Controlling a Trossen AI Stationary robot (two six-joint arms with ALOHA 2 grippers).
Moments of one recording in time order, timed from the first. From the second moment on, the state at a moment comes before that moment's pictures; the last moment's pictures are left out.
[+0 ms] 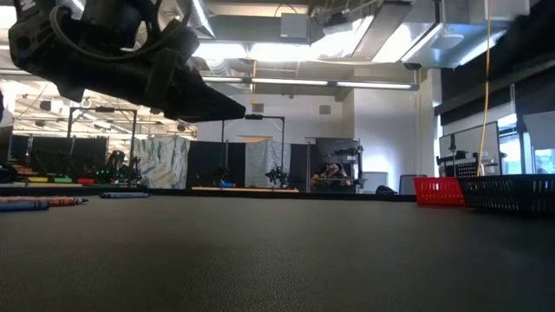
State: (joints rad) left arm -0.11 1.51 0.36 0.95 -0.32 0.03; right arm 0.80 1.17 0.75 -0.55 0.70 0.75
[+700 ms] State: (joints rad) left arm 0.01 1.21 0.73 -0.72 -0.29 -0.41; right arm 0.21 1.34 0.42 0.66 0.35 0.00
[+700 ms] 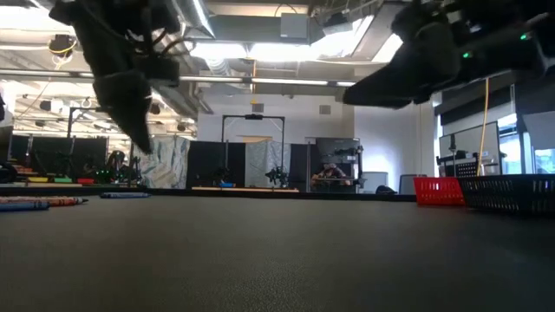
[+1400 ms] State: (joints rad) left arm 0.68 1.35 0.73 -0.70 -0.19 -0.33; right arm 0.18 1.53 0.43 0.72 0.35 0.02
